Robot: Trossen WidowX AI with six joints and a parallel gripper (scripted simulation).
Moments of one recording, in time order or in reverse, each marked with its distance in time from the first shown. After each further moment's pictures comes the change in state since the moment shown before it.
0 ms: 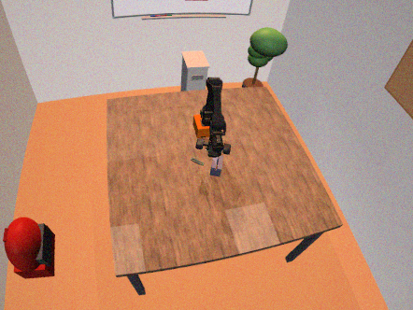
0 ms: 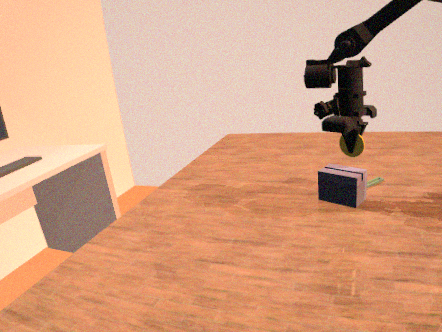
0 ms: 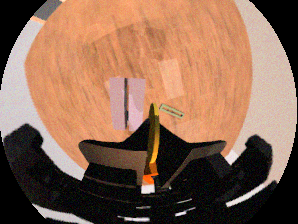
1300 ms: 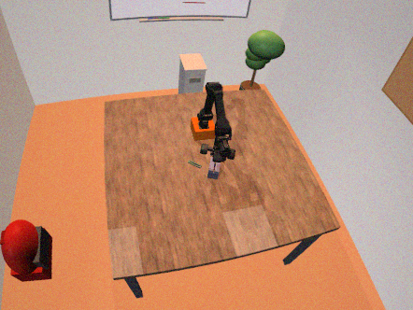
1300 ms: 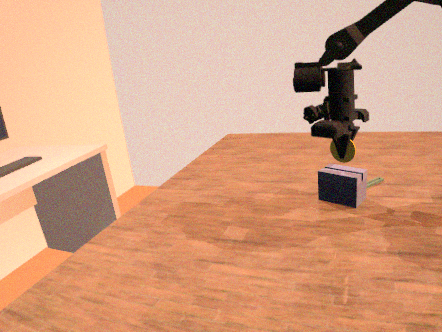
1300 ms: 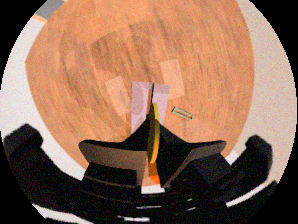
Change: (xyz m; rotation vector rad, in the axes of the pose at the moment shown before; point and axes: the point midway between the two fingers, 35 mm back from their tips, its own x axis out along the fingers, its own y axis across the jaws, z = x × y) arm 0.002 0.040 0.005 -0.002 0.000 0.002
